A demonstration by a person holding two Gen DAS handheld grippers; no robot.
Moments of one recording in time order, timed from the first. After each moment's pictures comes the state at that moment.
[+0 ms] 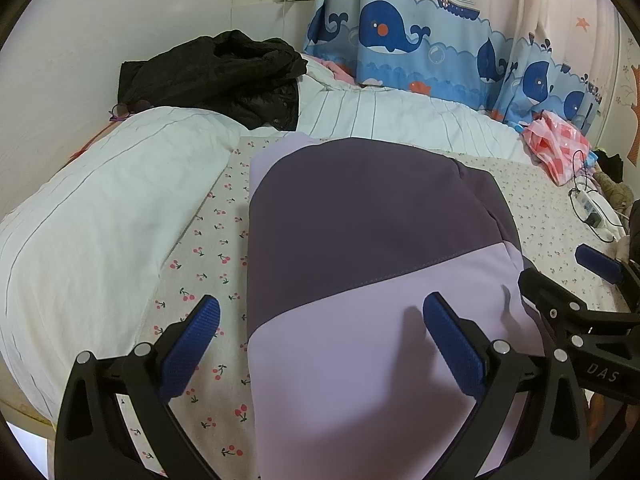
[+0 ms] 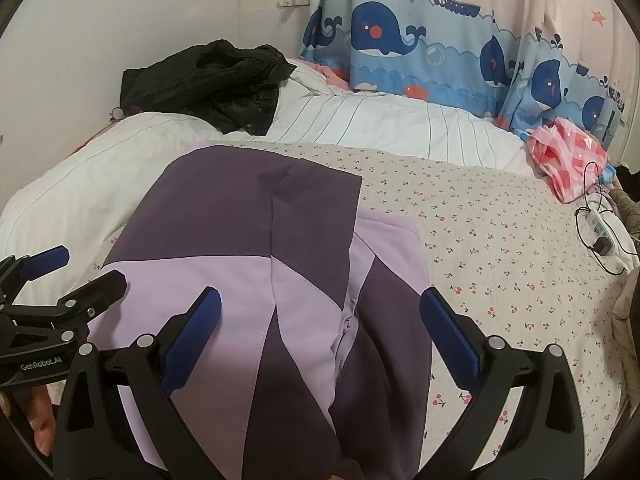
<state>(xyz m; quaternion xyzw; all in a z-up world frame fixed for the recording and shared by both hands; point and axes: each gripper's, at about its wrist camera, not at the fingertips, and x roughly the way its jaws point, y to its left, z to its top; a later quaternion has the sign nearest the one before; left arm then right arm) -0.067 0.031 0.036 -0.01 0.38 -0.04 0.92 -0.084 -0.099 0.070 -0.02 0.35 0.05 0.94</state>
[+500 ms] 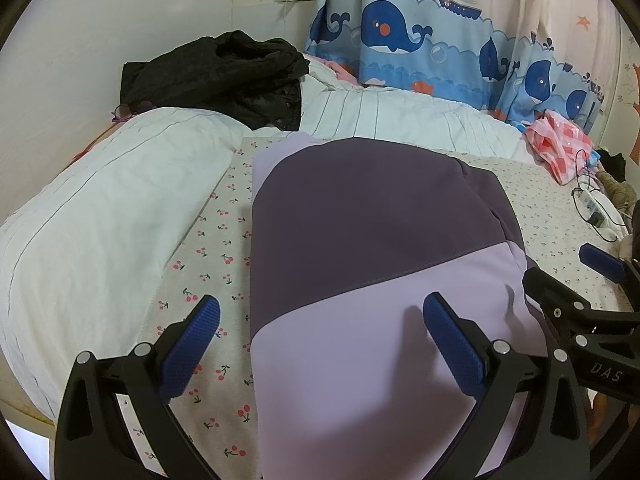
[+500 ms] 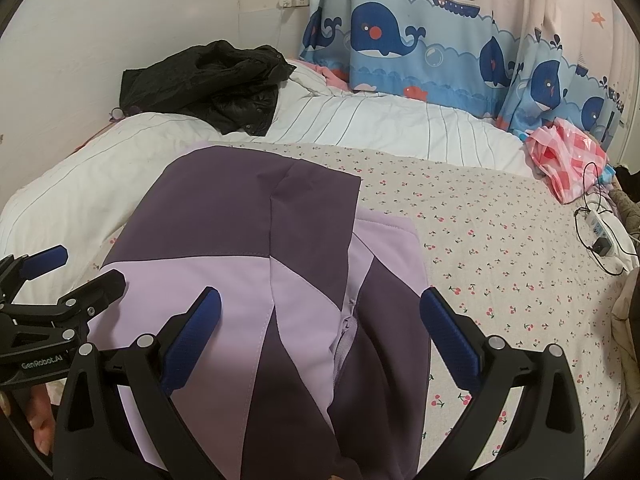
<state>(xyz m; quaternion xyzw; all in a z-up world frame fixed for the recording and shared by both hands) -0.063 0.034 0.034 -0.01 0.38 -0.04 0.92 -0.084 -0.099 0.070 -0.02 0.35 0.05 0.94</state>
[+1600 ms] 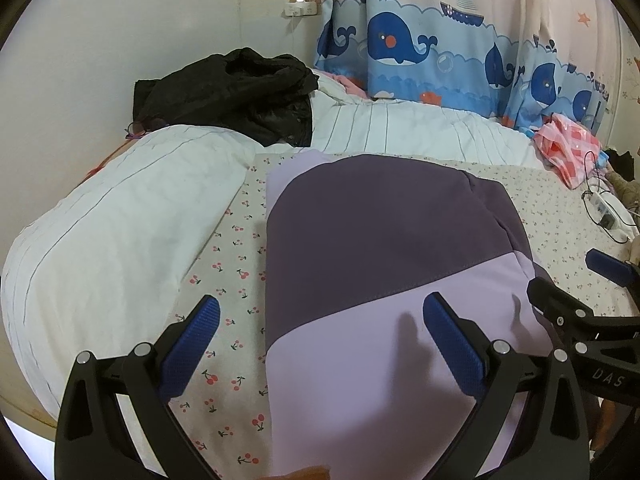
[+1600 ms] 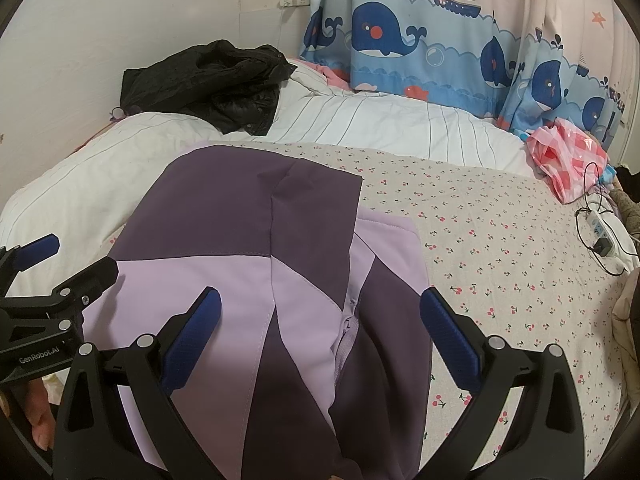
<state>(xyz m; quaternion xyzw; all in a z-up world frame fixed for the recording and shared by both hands) -0.072 0.032 0.044 0.02 0.36 -0.01 0.93 -0.084 -0.099 0.070 -0.02 0.35 0.05 0.94</state>
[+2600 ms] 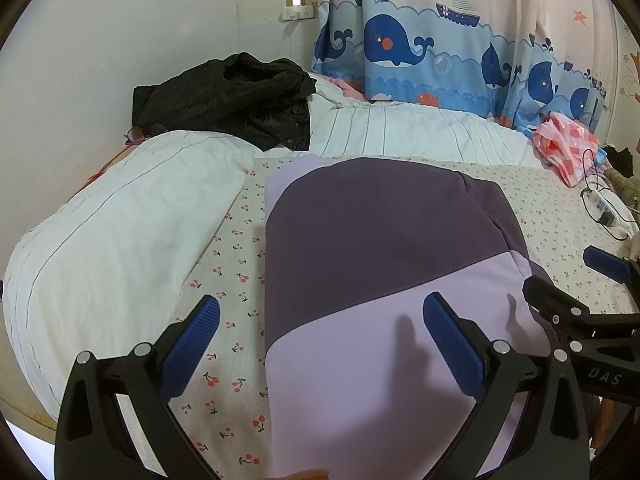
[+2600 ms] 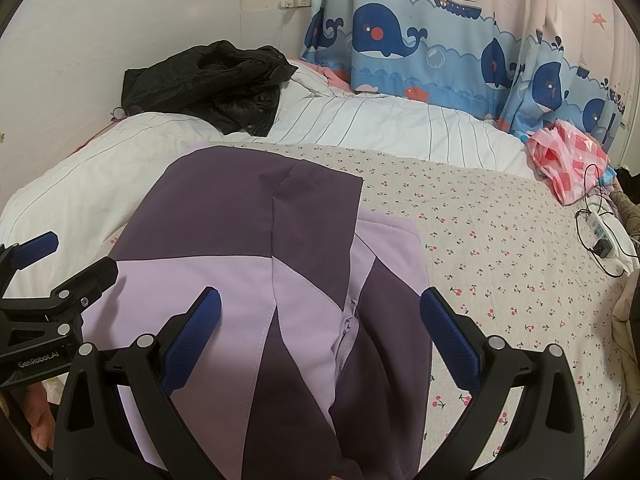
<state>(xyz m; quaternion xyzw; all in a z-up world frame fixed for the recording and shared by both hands) -0.076 0.026 0.047 0.02 0.35 -0.01 0.94 -0.084 -0.098 0.069 -0.02 0.35 0.05 0.94</state>
